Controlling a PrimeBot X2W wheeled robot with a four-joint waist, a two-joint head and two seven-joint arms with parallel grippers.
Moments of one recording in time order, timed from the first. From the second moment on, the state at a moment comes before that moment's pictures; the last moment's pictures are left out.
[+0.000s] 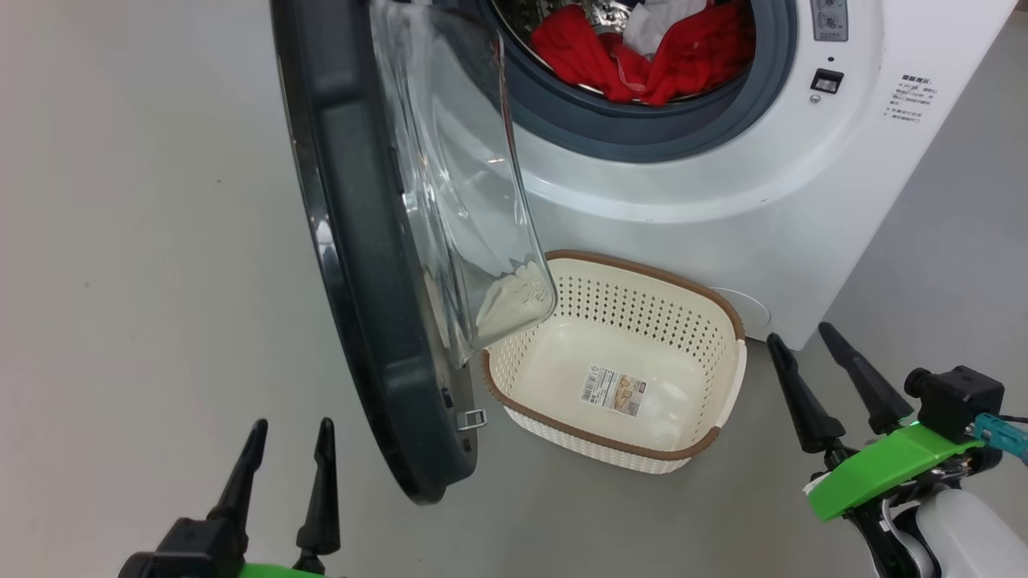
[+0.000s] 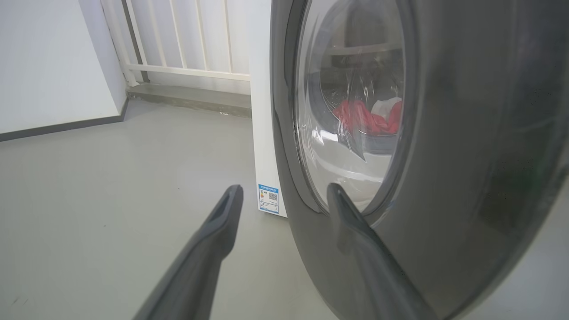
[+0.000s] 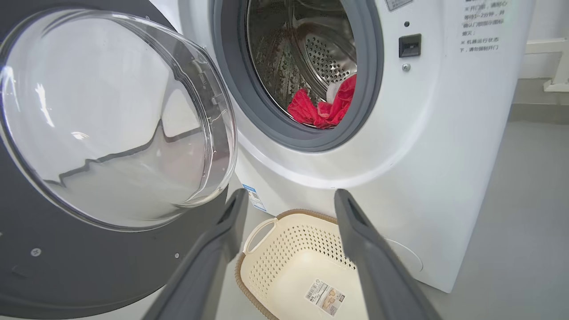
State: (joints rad) left arm -0.04 0.04 -0.06 0.16 -0.20 0.00 -0.25; right arm -0.24 -0.30 0.29 0.38 0.70 0.12 -0.25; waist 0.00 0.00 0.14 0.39
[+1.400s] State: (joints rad) left arm -0.06 0.04 -0.11 -0.32 -0.19 0.07 -0.26; right arm -0.08 -0.17 0.10 0.27 0.42 0.12 -0.26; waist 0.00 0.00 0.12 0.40
